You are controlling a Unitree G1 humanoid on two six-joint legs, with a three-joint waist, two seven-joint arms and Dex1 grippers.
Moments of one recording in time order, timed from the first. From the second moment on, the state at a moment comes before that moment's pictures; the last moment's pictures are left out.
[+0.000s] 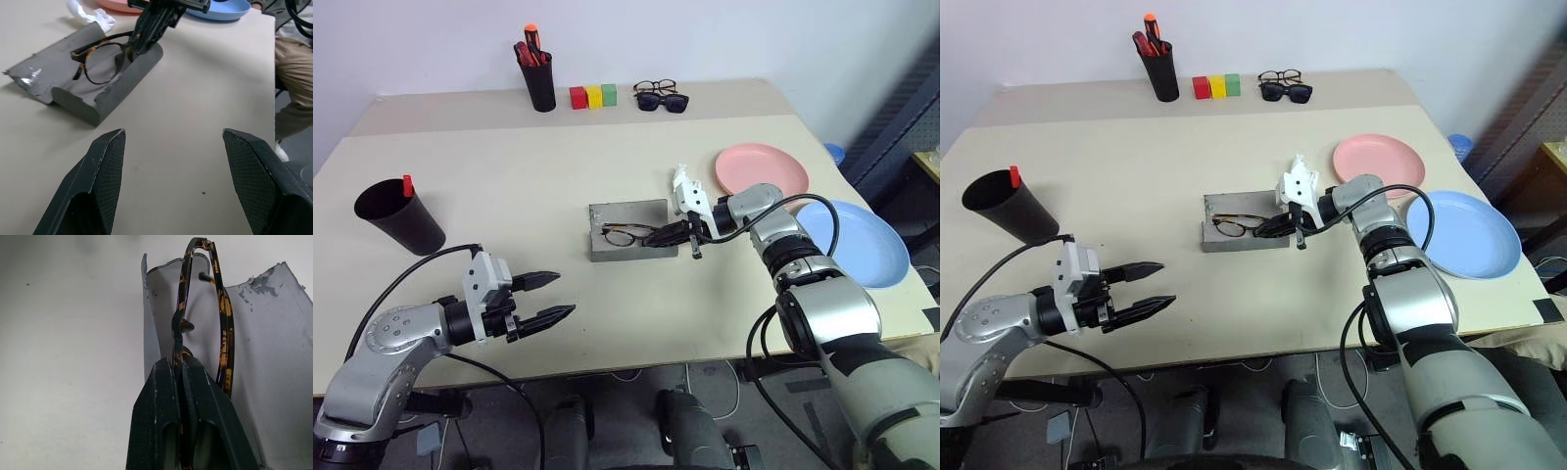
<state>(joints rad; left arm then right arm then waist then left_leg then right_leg) 0.08 0.75 0.19 -0.44 -0.59 0.41 -0.97 -1.14 -0.35 0.15 1.25 -0.07 -0.29 1.48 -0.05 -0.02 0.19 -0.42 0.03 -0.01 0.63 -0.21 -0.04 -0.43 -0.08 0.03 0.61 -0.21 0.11</state>
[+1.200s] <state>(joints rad) -0.54 0.68 0.01 0.23 -0.44 0.32 -1.16 0.06 -0.75 -0.46 -0.42 0.25 0.51 1.12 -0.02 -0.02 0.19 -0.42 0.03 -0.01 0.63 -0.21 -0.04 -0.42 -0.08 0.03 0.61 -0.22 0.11</state>
